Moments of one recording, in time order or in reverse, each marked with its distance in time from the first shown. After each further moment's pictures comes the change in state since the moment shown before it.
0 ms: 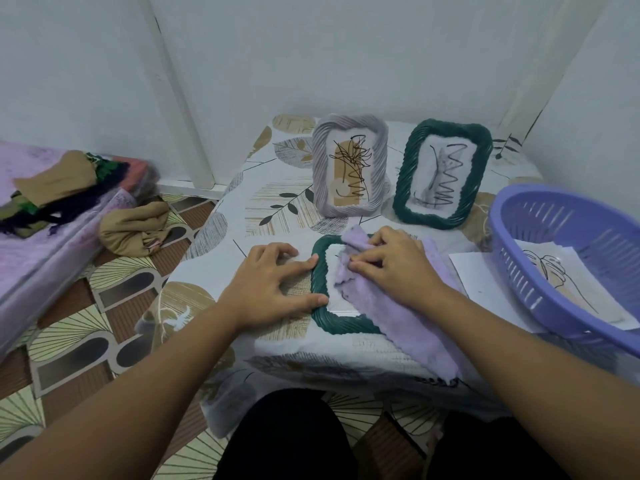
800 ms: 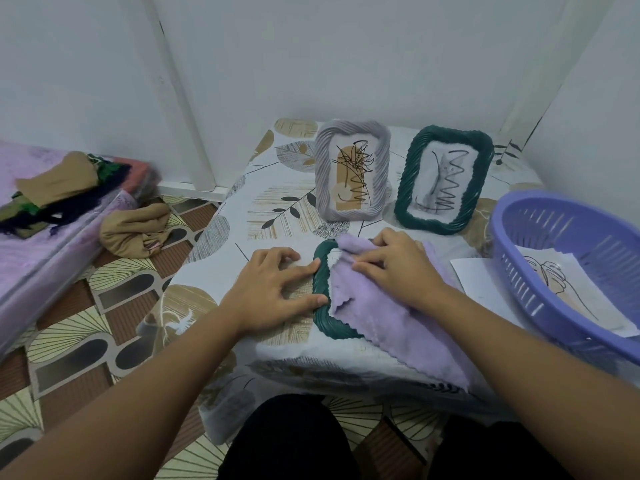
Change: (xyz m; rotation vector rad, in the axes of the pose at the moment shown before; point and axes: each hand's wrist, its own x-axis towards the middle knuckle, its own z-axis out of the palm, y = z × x) left_hand 0.000 -0.004 0.001 -0.008 0.007 0.013; right_hand 0.007 0.003 -0.002 -0.070 -0.006 -0.042
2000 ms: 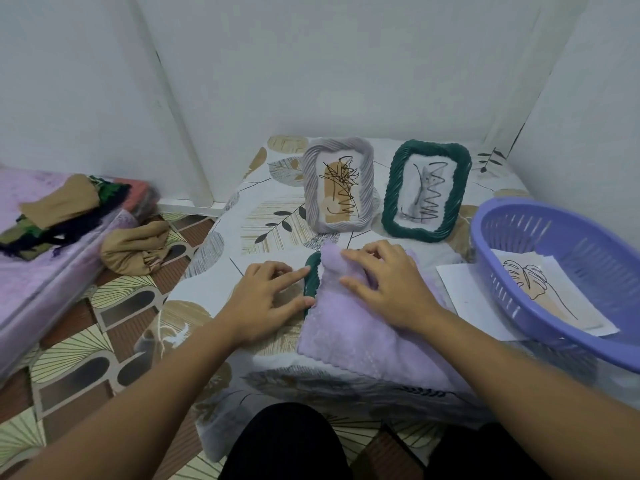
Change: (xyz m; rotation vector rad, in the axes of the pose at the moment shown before) left_hand 0.001 0.004 -0.001 -0.049 0.057 0.020; right_hand -0.025 -0.006 -0.006 0.087 0.086 -0.035
